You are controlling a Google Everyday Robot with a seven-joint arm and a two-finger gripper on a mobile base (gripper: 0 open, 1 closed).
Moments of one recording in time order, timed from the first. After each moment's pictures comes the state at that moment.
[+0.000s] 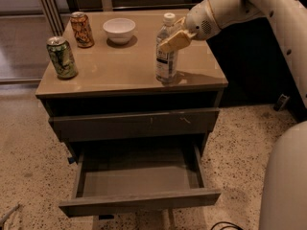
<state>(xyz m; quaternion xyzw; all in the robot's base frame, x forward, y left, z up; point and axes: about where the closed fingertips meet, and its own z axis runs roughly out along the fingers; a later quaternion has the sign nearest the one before) 0.678 -0.051 0.925 -0.58 0.68 0.28 0.36</state>
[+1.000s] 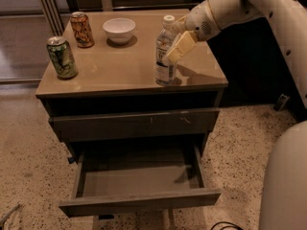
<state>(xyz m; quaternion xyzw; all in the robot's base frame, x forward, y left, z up) 0.678 -0.051 0.925 -0.58 0.68 0.28 0.36</state>
